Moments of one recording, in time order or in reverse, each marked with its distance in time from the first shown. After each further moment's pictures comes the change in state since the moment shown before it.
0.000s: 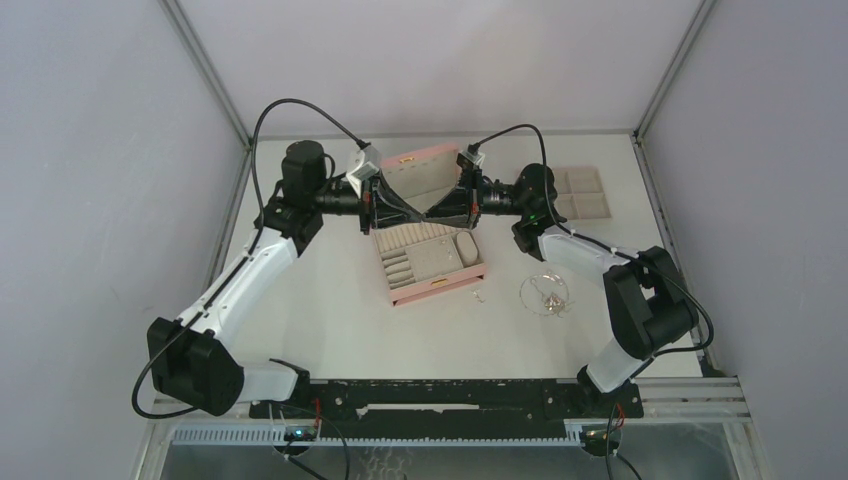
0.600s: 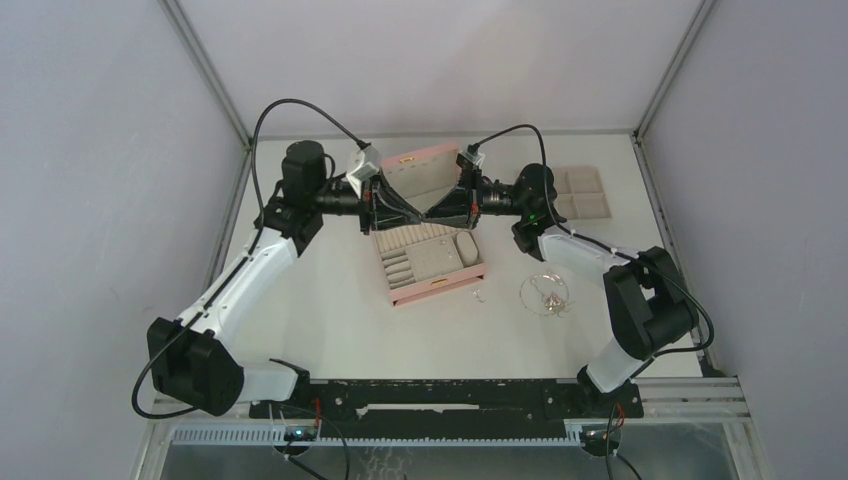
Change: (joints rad) left arm 0.000 -0.001 0.000 -0.003 0.002 0.004; right arm 0.002 -0.002 0.000 -0.007 0.001 -0.004
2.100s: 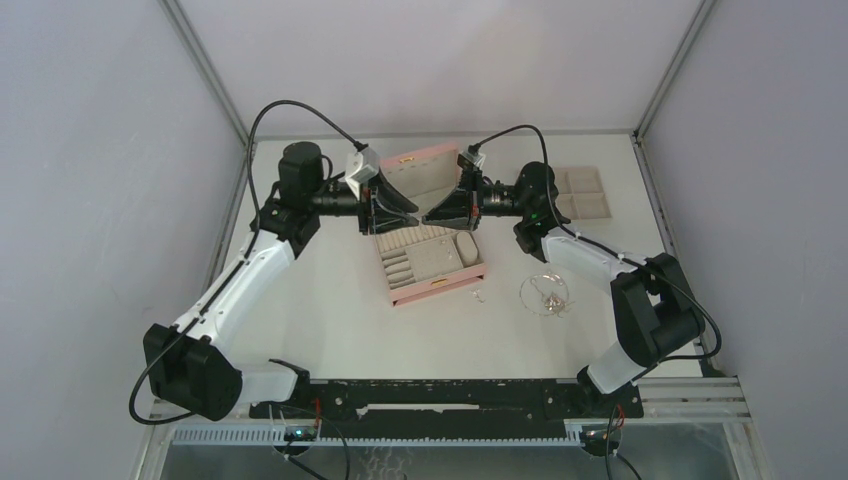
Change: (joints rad) left arm 0.005 -0.024 0.000 -0.045 -0.050 0.060; right arm 0.006 -0.043 0.000 -0.097 0.003 -0.068
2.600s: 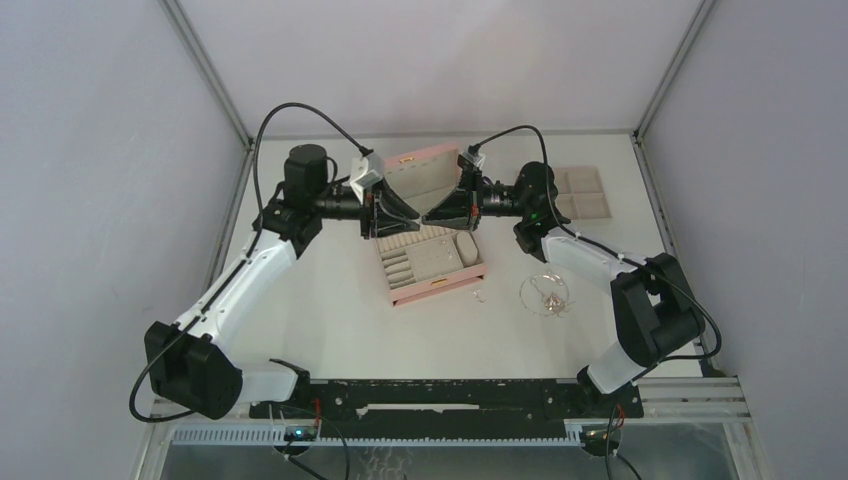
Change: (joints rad) left arm -0.016 0.008 0.000 -0.065 -0.005 0.054; right arm 0.000 0.000 0.000 -0.010 0.003 -0.002
